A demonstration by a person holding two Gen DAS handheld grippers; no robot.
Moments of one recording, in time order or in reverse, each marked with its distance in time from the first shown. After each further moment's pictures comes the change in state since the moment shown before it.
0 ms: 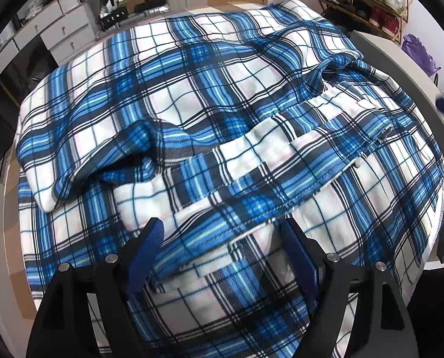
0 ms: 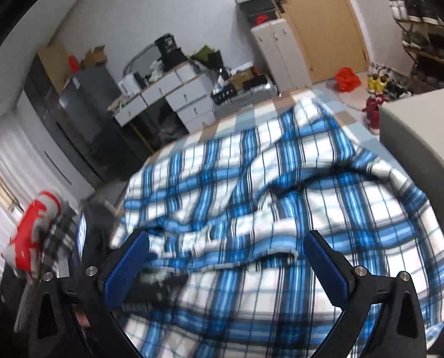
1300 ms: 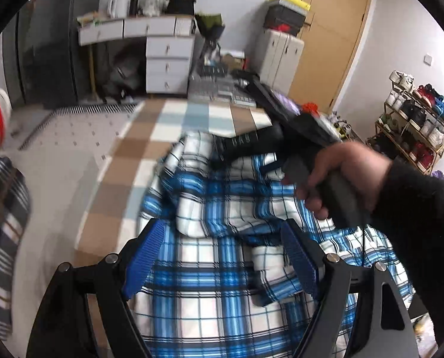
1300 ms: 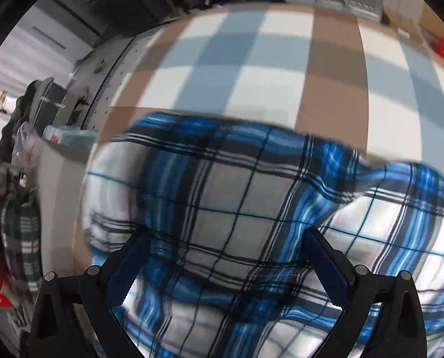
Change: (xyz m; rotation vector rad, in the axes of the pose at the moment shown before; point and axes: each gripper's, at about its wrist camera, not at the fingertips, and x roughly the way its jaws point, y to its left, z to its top) left arm -0.152 0.101 -0.069 -0.430 -0.389 0.077; right arm 0.365 0.165 0.080 -0.277 0.775 0.015
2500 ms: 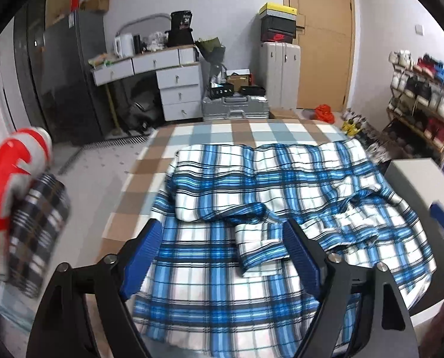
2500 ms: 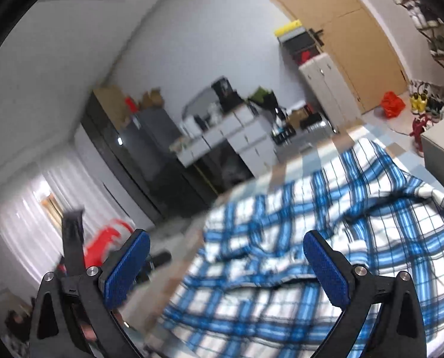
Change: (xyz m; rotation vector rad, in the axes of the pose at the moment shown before) left arm -0.024 -0.083 -0.023 0.135 -0.085 0.206; right arm -0.228 -0.067 -0.393 0.173 -1.035 0.290
